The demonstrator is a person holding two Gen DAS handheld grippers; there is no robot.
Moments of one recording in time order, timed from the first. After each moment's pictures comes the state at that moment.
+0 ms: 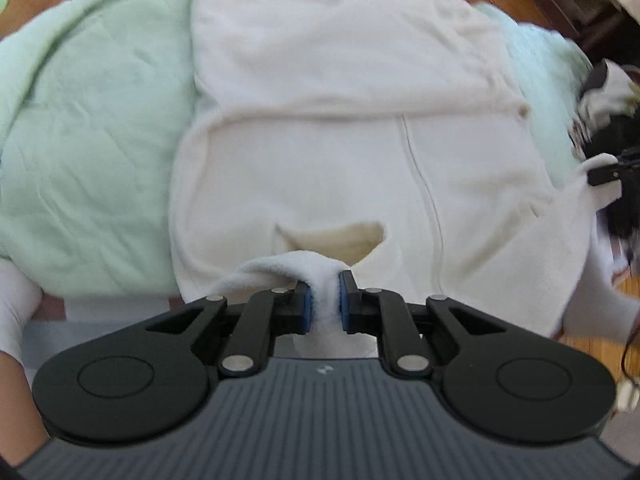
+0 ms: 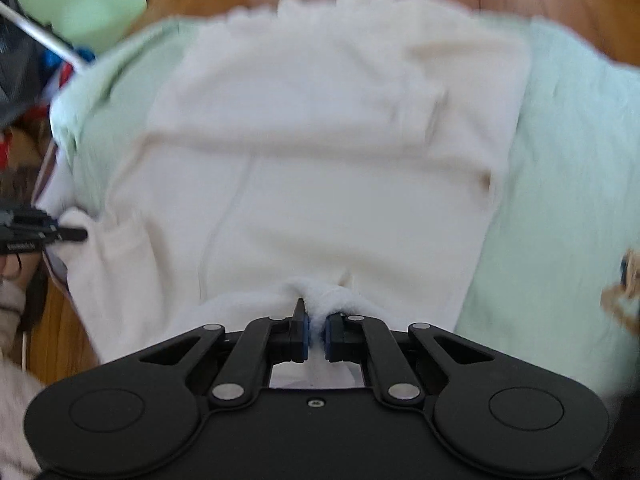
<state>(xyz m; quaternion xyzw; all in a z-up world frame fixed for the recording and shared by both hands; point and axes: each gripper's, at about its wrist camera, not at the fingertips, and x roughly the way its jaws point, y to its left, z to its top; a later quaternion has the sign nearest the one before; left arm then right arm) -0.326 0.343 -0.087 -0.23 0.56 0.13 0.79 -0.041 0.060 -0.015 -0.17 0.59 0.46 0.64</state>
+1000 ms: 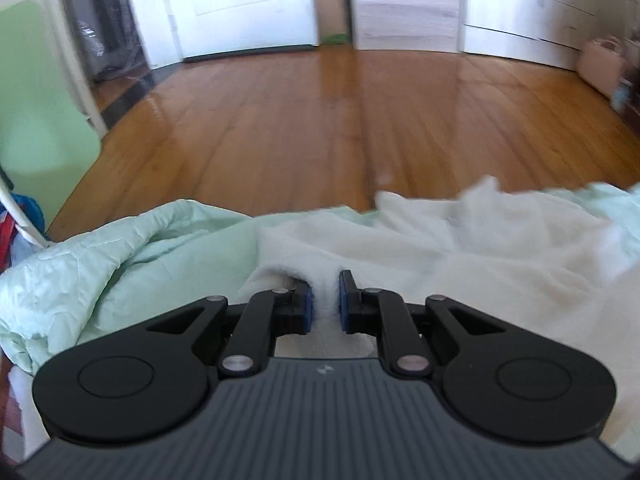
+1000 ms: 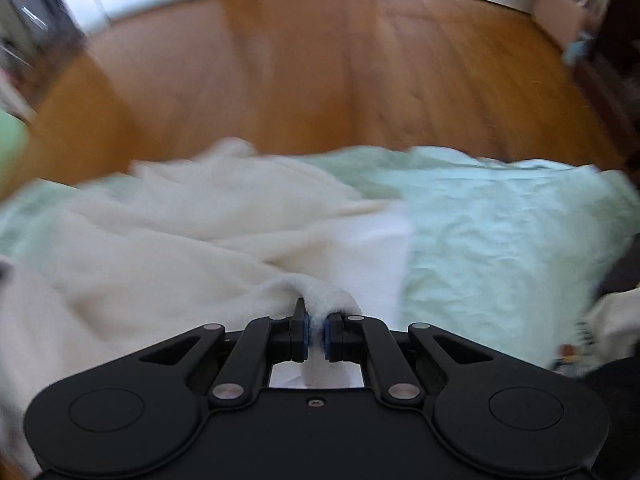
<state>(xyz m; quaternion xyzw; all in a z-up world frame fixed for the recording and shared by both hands) -0.148 0.399 -0.085 -0.10 0.38 0.34 0.86 0.100 0.178 0.006 -0.18 0.53 0.28 0.78</state>
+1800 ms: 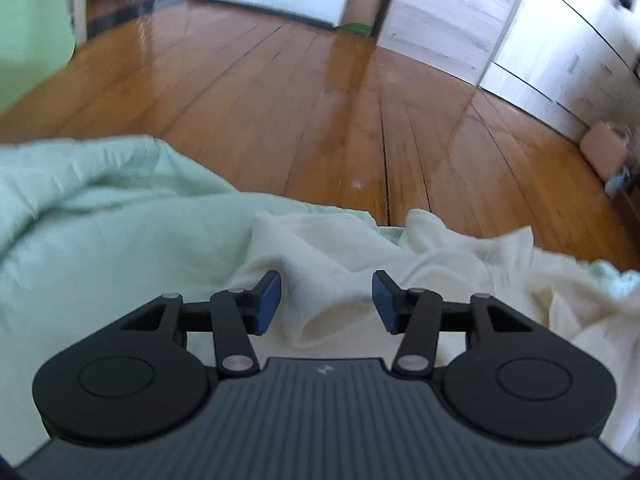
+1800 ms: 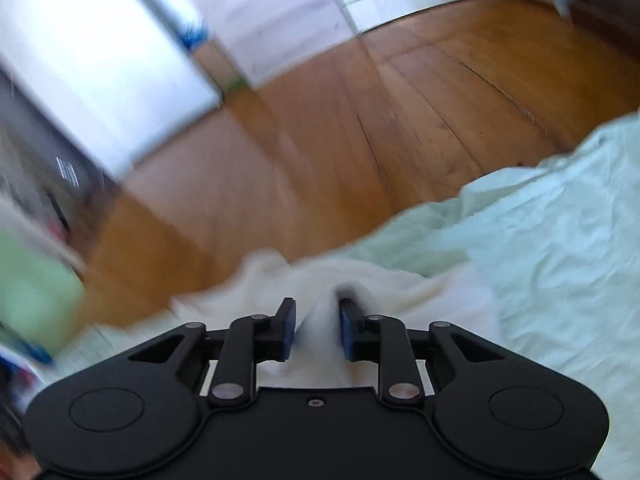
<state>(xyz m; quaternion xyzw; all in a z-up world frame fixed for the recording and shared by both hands) -0.161 0.504 -0.150 -0.22 0.32 0.29 0.88 0.156 0.141 -0.045 0.15 0.46 0.33 0.81</state>
